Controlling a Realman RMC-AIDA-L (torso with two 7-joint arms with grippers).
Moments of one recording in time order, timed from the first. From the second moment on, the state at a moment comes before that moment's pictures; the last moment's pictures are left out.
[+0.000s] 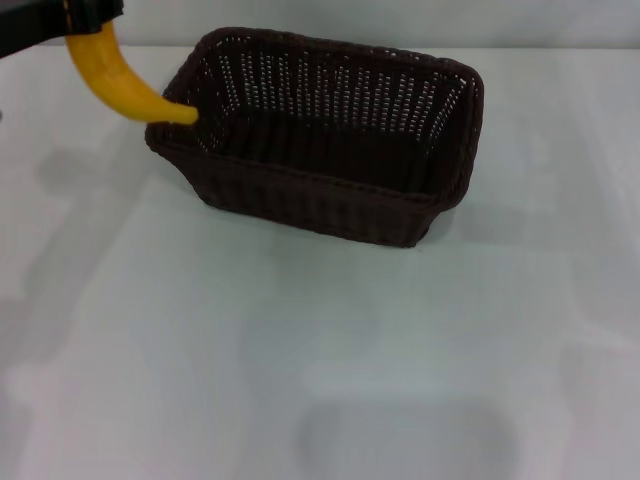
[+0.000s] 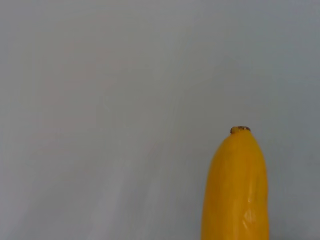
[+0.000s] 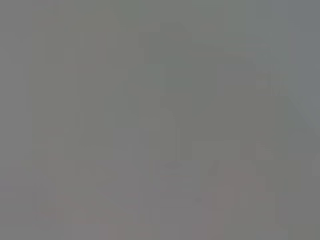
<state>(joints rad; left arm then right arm) -0.20 -2.08 1.44 1.71 -0.59 -0.76 0.21 0.26 2.00 -1.60 -0.82 -2.55 0.85 2.84</state>
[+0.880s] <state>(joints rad) -0.28 -2.08 1.47 1.39 -1.26 -0.60 0.94 0.24 2.00 -1.65 -0.83 -2.54 0.86 2.84</state>
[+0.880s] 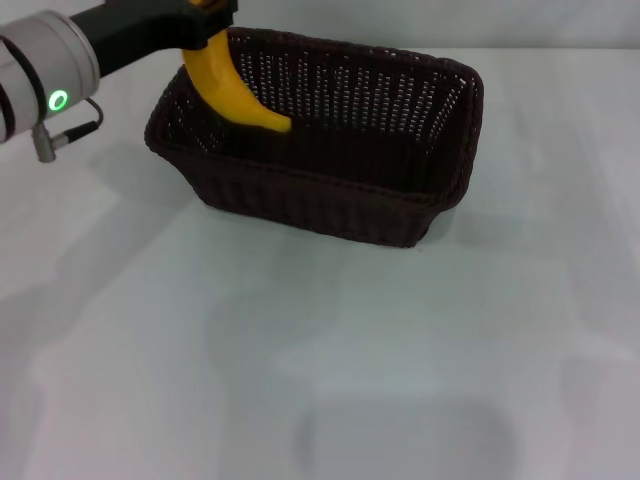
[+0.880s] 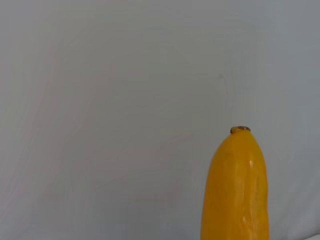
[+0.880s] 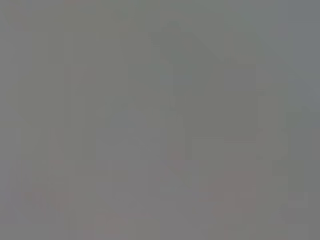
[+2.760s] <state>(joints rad) 0.10 -2.08 1.76 1.66 -2.13 -0.43 2.09 0.19 2.00 -1.70 -0.84 -2.52 0.88 2.84</state>
